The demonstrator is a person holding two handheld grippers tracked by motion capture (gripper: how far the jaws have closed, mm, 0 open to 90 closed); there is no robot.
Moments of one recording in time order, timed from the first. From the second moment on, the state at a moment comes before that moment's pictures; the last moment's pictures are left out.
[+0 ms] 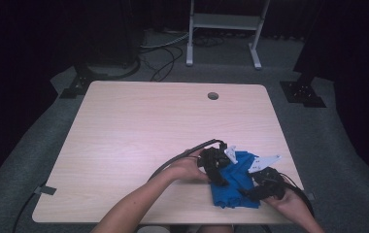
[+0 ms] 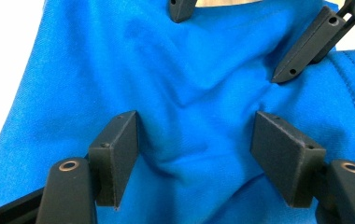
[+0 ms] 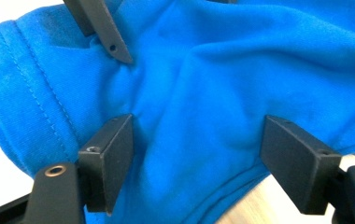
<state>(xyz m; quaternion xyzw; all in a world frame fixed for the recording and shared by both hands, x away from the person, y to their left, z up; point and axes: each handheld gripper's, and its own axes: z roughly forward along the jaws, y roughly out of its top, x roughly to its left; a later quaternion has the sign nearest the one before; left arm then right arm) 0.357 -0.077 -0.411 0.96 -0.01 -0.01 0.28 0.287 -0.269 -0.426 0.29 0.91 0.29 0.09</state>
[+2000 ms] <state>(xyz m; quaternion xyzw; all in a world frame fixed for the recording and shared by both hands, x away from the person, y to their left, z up) 0.369 0.022 -0.410 0.96 0.06 0.00 0.27 0.306 -0.173 -0.426 0.27 0.91 0.30 0.09</state>
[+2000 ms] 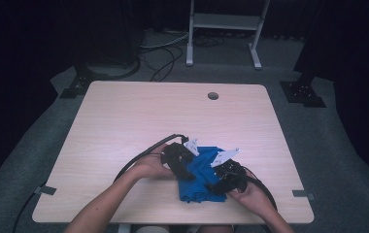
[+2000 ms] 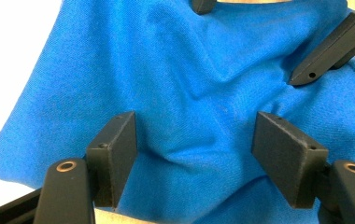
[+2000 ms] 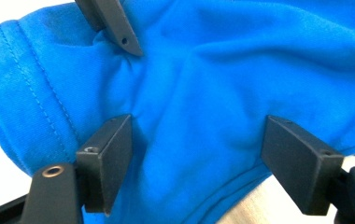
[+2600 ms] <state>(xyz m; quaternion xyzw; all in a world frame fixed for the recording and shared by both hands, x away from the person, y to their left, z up) 0.370 0.034 -0.390 0.95 0.08 0.01 0.30 0.303 -0.183 -0.408 0.27 0.91 0.31 0.09</state>
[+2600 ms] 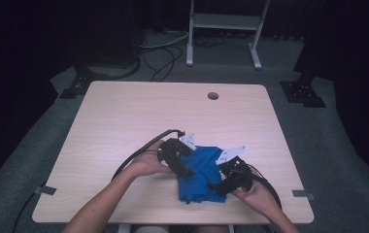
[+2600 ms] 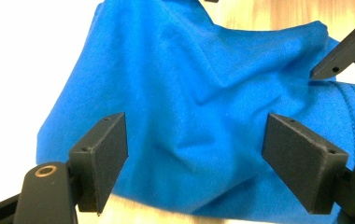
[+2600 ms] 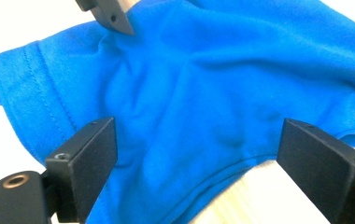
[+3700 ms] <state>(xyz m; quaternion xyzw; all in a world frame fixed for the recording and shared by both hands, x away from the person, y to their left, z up) 0.371 0.032 -0.372 0.94 0.09 0.02 0.32 0.292 -0.223 -0.396 0.30 0.90 0.31 0.10</state>
